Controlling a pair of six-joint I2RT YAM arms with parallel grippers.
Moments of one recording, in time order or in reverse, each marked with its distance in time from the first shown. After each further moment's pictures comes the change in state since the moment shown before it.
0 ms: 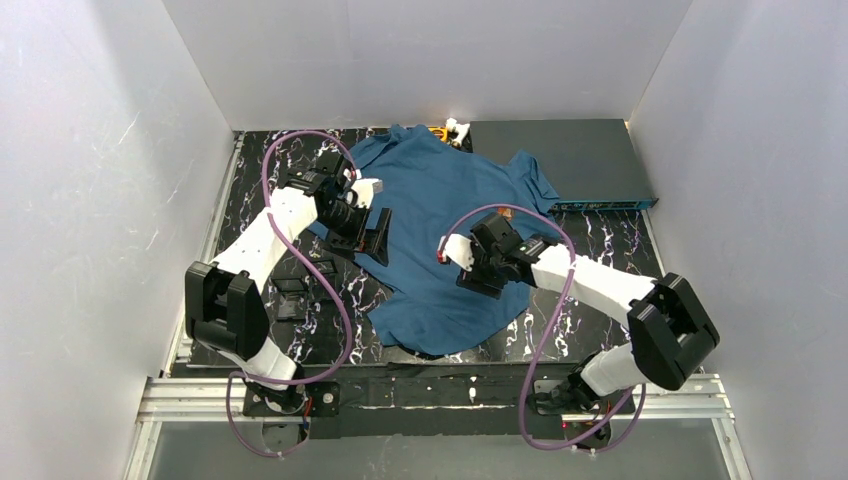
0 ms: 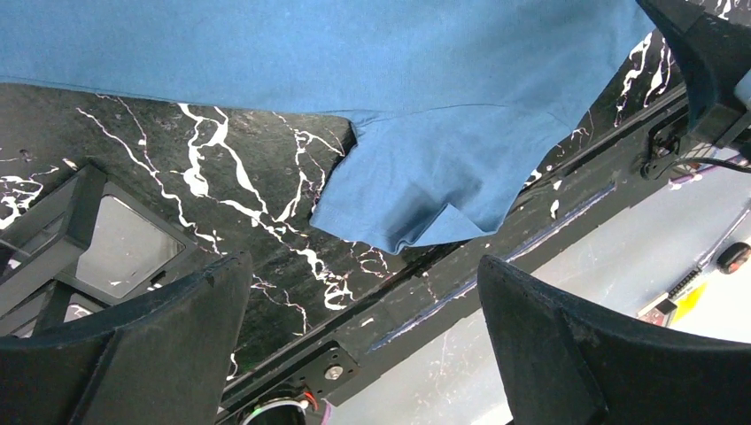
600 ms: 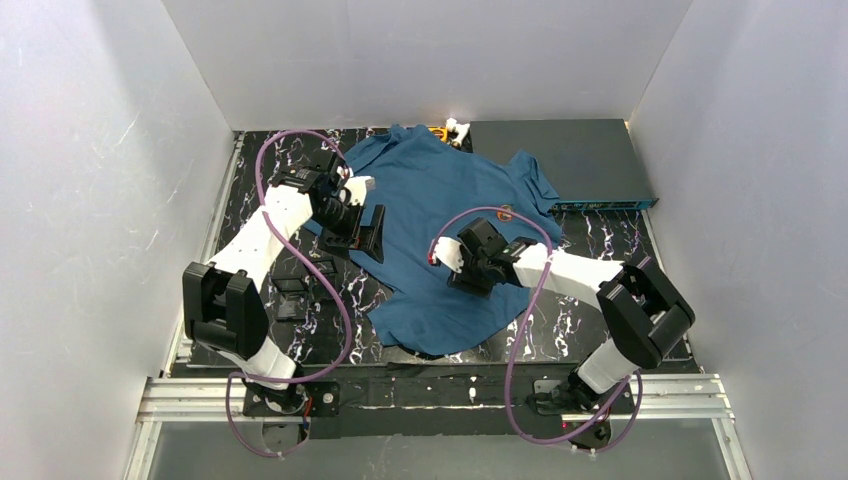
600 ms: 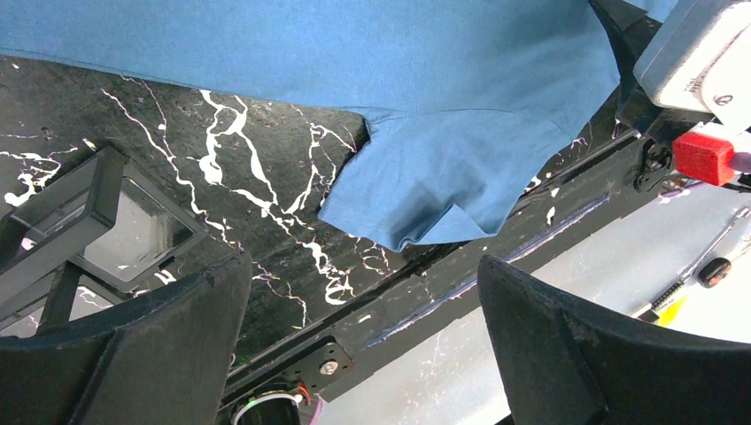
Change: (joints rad) left arm 0.036 0.000 0.011 -0.021 -0.011 -0.018; right arm 0.039 0.143 -0.005 0.136 0.039 0.029
